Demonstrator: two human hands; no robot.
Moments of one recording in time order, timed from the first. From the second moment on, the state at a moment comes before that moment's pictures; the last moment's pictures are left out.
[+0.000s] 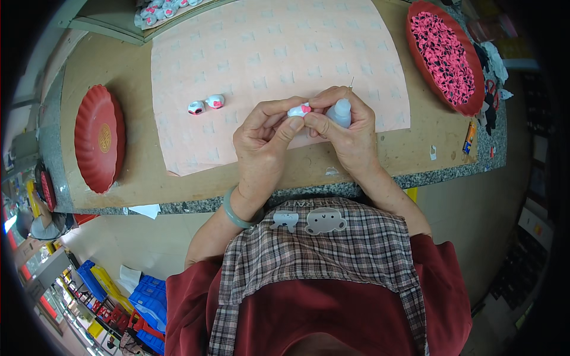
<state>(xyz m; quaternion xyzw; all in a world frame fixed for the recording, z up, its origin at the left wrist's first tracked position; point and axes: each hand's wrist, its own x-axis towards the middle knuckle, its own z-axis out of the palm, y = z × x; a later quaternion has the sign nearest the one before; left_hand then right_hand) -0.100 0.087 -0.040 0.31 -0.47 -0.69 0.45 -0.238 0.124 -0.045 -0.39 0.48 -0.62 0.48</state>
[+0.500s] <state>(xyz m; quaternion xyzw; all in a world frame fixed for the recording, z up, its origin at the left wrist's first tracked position) -0.097 0.080 -0.042 0.28 -0.43 -0.74 0.43 -0.248 0.120 -0.035 -0.40 0.48 -0.61 0.48</state>
